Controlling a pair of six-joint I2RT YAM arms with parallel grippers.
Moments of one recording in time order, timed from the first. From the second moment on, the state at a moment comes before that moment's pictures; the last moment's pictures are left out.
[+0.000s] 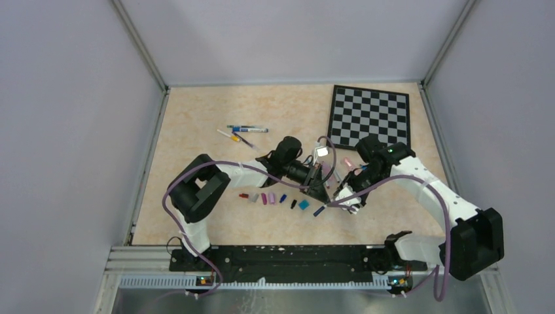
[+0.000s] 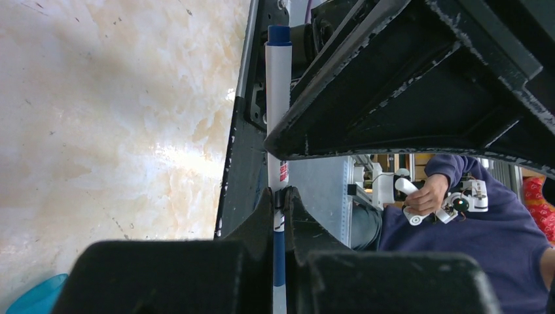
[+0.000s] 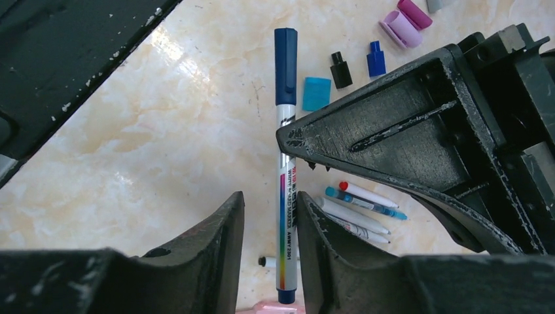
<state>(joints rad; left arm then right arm) -0.82 1.84 1.00 0.34 1.07 -0.74 0.43 1.22 0.96 -1.23 -0.74 -2.00</state>
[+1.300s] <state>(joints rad) -0.78 1.32 0.83 0.32 0.65 -0.60 0.28 1.00 0.76 -1.09 -1.01 -1.48</state>
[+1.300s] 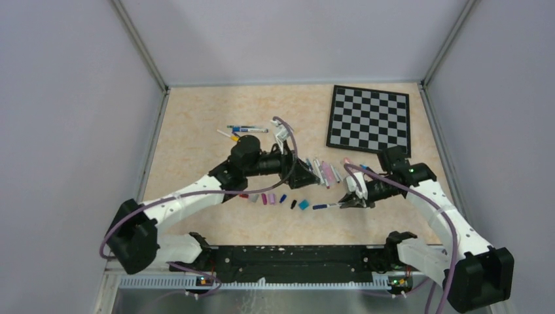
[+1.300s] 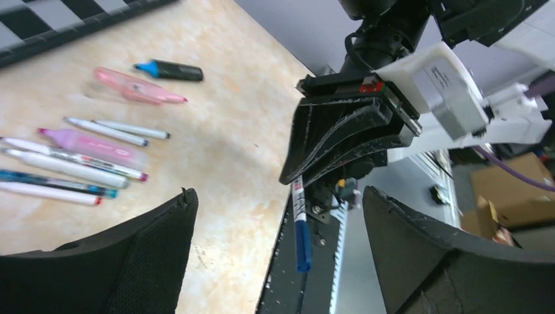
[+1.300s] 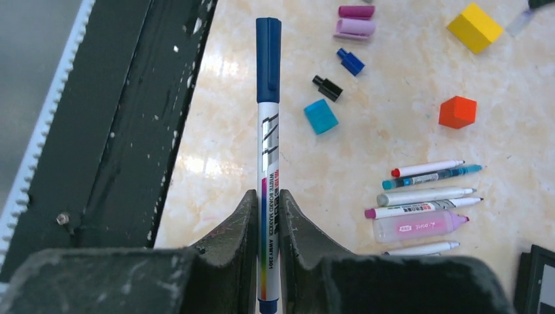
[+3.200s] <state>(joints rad) -0.88 1.45 0.56 0.95 0.35 -0.98 0.15 0.98 0.55 -0.33 -1.26 -0.27</state>
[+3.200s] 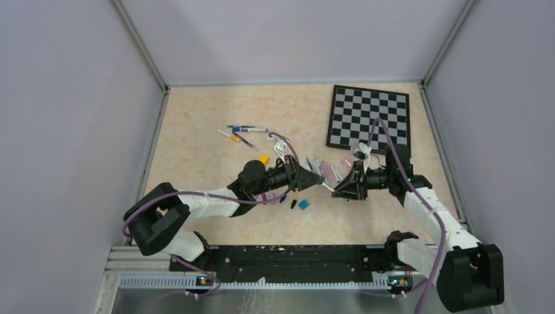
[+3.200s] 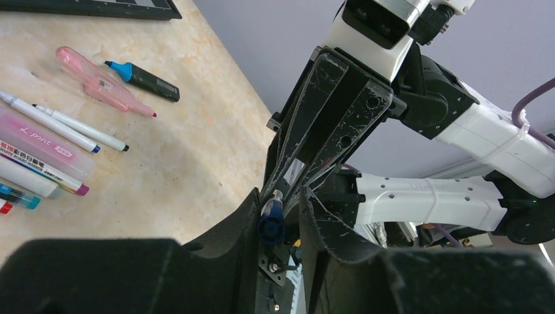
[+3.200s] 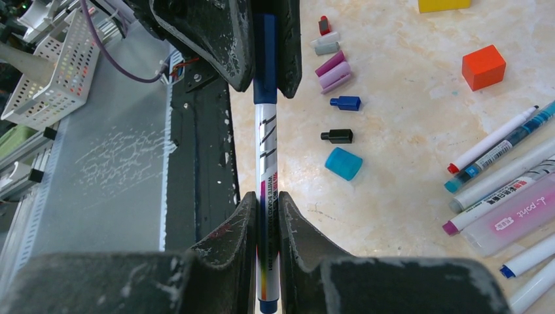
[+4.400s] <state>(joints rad) -0.58 1.07 0.54 0.62 0.30 -0.93 -0.11 0.93 0.56 -0.48 -1.00 -0.52</state>
